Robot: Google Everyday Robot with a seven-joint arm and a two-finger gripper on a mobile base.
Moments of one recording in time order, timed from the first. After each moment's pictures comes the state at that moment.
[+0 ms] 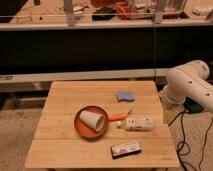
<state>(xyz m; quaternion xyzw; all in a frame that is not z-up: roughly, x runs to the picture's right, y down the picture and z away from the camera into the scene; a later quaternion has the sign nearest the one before) 0.284 0.106 0.684 -0.28 0.02 0.02 0.96</state>
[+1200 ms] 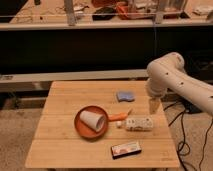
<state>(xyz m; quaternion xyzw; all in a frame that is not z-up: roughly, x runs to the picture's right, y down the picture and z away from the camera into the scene) 0.229 0.068 0.732 -0.27 0.02 -0.02 0.96</state>
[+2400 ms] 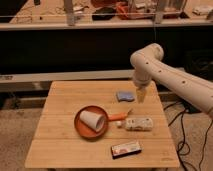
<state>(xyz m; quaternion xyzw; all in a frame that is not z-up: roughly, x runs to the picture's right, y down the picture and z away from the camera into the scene) 0.169 0.008 0.784 -0.26 0.01 -0.04 0.96</state>
